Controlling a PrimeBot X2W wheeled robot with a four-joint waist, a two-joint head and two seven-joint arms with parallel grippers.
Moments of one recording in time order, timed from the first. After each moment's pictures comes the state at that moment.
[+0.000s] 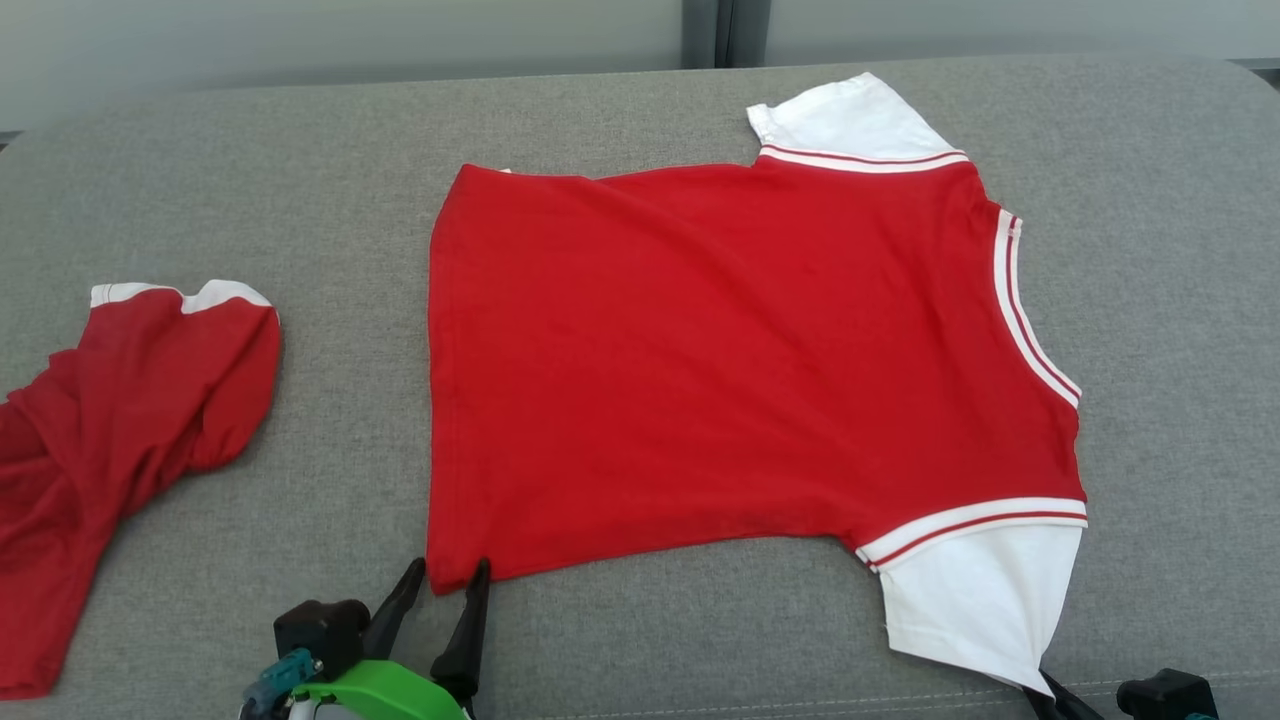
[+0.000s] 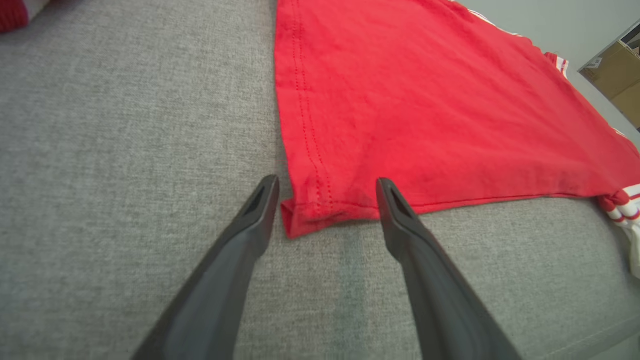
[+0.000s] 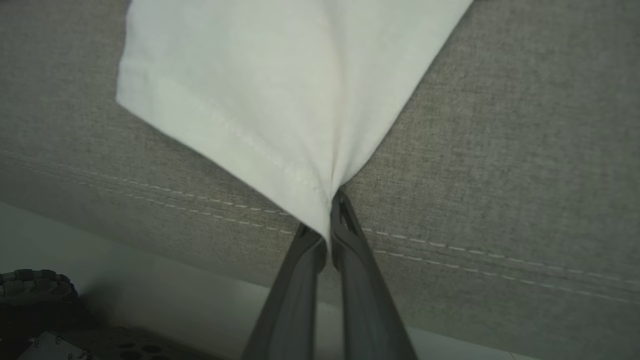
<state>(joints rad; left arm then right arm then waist) -0.03 0.08 -0.36 0.40 -0.54 -0.09 -0.25 0.21 -0.38 0.43 0.40 0.40 0.10 -0.26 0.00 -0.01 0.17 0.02</state>
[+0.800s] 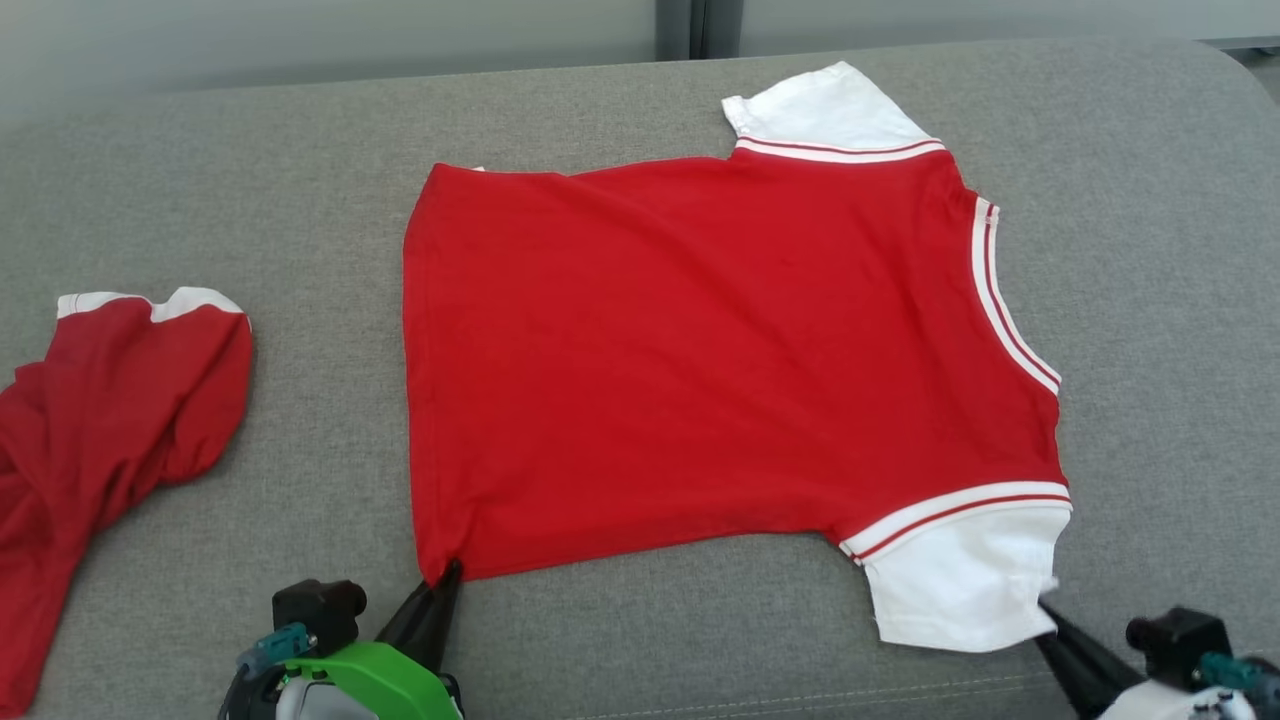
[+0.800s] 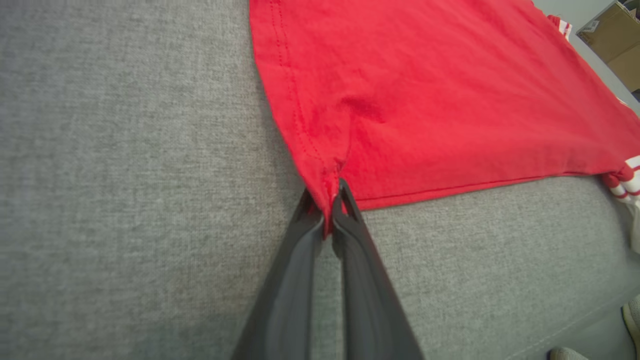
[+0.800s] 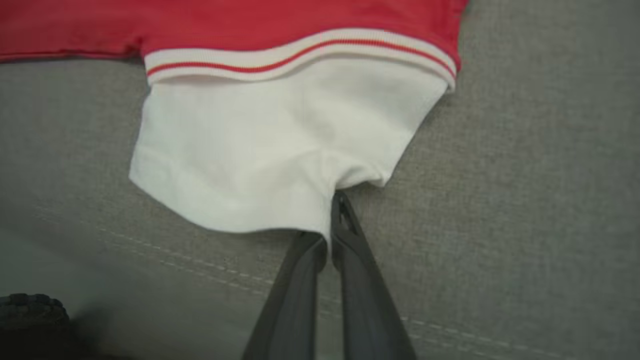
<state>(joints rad) -0.07 0.11 -0.38 0.43 -0.57 -0.11 -0.16 0.17 -0.42 0.42 0.33 0.40 0.11 -0.25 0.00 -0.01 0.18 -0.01</state>
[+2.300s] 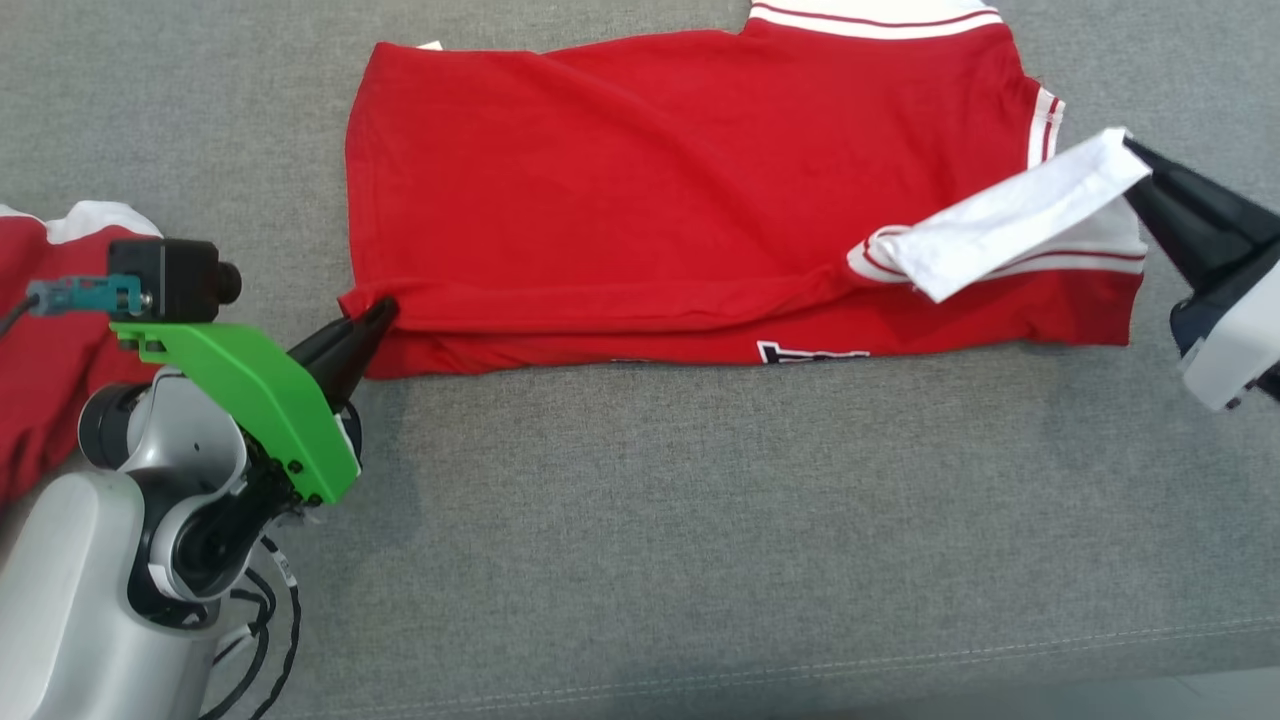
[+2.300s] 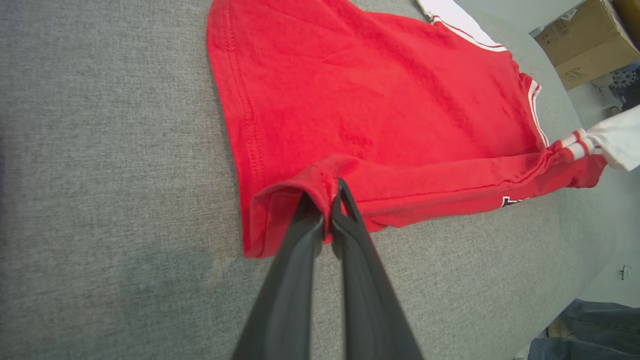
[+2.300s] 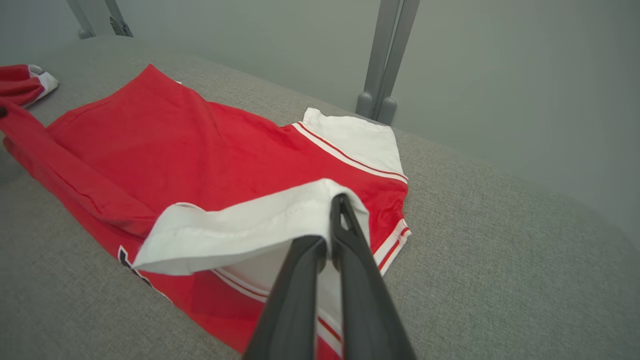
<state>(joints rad) -0.35 0.30 -0.26 -0.10 -0.85 0.04 0.58 -0.41 -0.77 0.46 -0.06 0.65 0.12 0.07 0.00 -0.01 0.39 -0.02</state>
